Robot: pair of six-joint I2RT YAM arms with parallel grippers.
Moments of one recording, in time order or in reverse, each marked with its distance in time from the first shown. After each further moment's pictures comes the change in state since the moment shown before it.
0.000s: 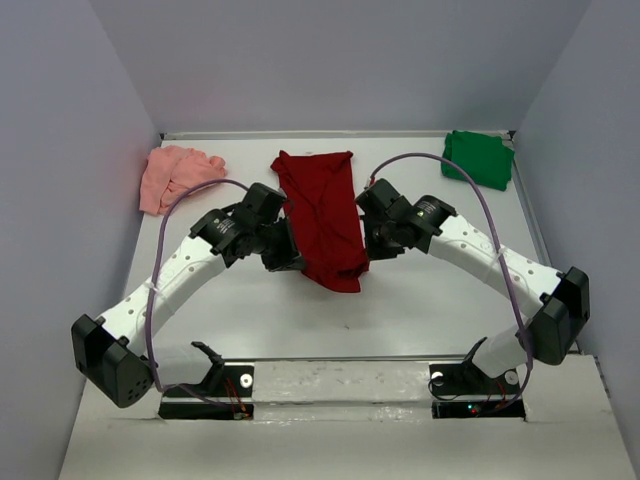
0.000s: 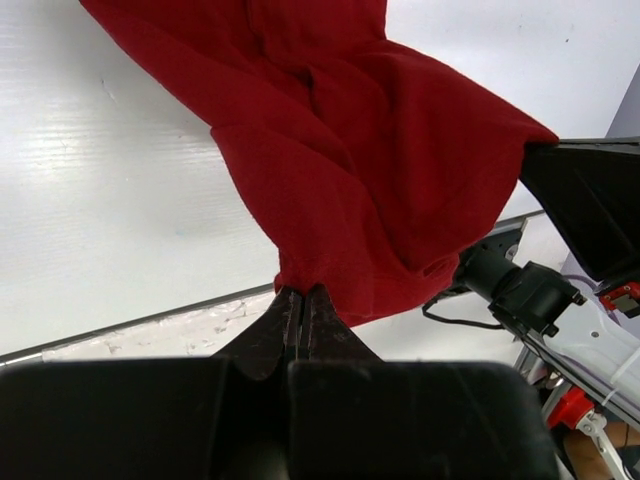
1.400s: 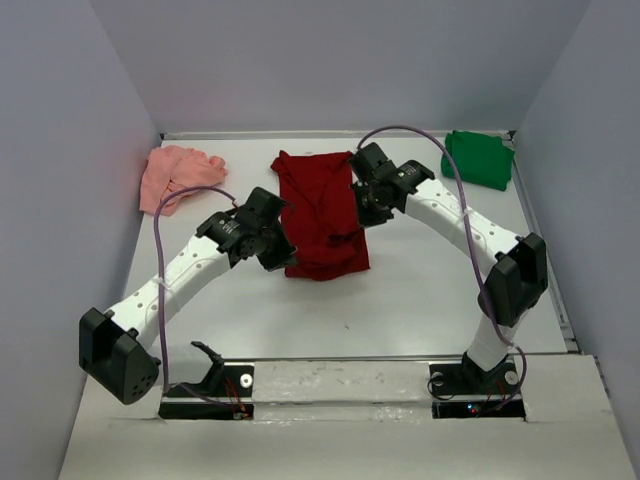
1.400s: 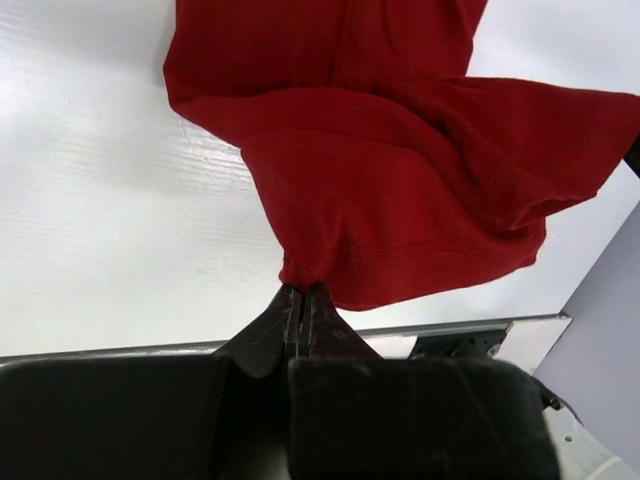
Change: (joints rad) left arm 0.022 -0.002 -0.091 0.053 -0.162 -0.185; right arm -0.137 0.257 0.260 -0.009 -0.025 -0.171
